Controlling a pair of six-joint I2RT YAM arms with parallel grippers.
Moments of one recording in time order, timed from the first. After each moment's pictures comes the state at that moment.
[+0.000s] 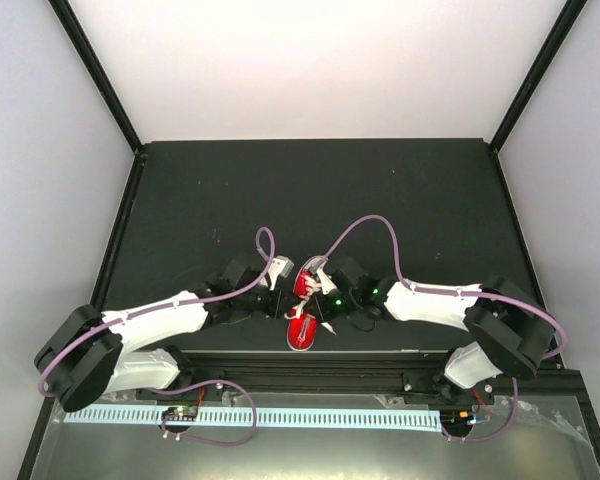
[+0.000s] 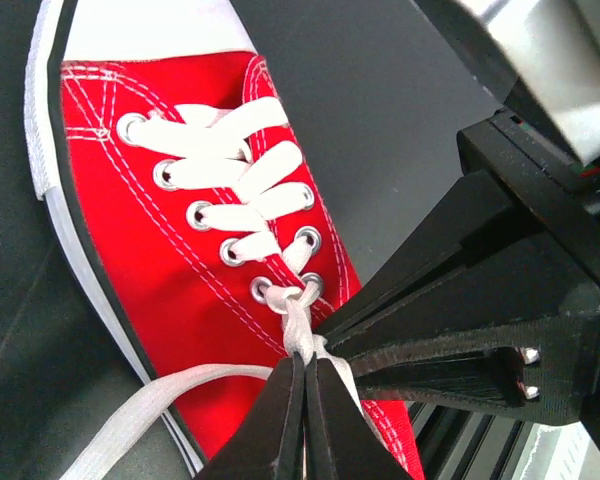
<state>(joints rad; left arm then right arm) -0.75 1.20 0.47 0.01 0.40 -0.52 0.93 1.48 0.67 -0.05 -0.32 0.56</state>
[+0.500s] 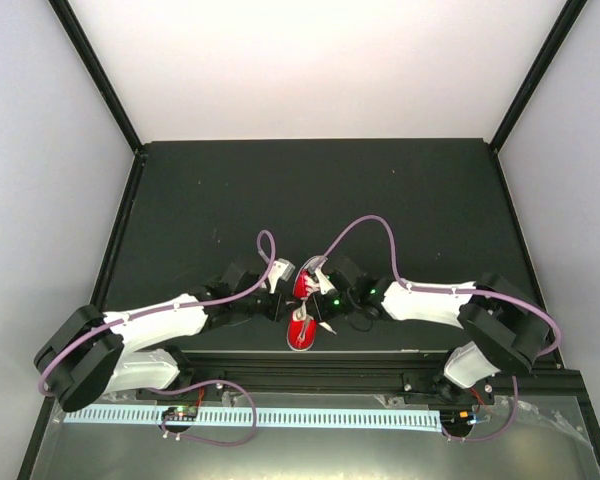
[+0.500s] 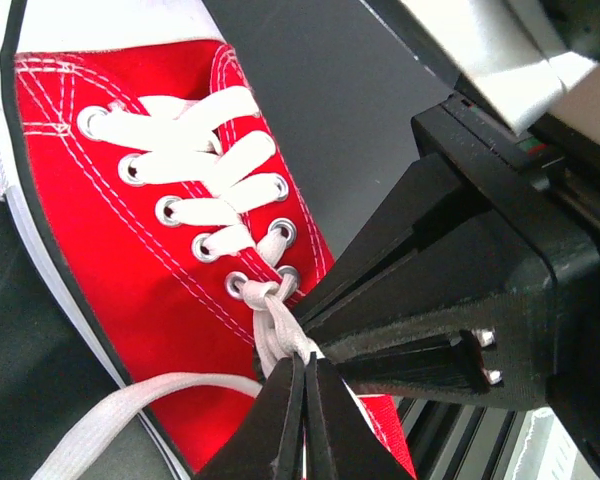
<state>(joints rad) -0.76 1.20 0.43 0.07 0.42 -0.51 0.94 1.51 0.67 -0.02 -0.32 0.58</state>
